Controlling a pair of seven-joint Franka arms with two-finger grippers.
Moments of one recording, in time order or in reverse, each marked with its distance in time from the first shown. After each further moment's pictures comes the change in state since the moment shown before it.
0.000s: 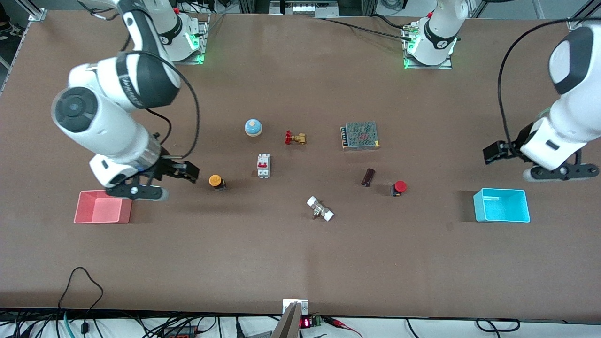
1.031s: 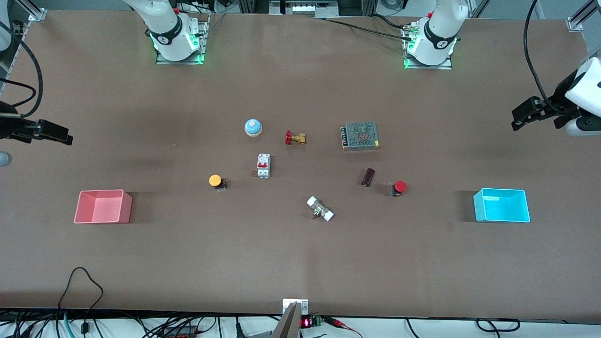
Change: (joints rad) left arm -0.090 -0.159 0.123 -0.009 -0.023 -0.118 0.068; right arm -0.371 -0.149 0.079 0.102 -0.100 -0.392 -0.357
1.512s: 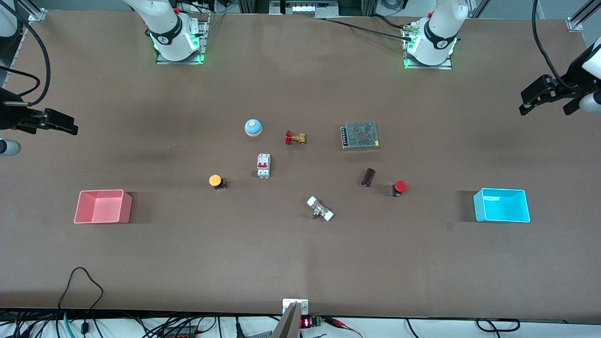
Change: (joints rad) left arm 0.001 -0.052 0.010 0.011 -0.047 -0.014 0.031; right arm 0.002 -0.042 0.008 -0.035 -0.002 -0.011 0.000
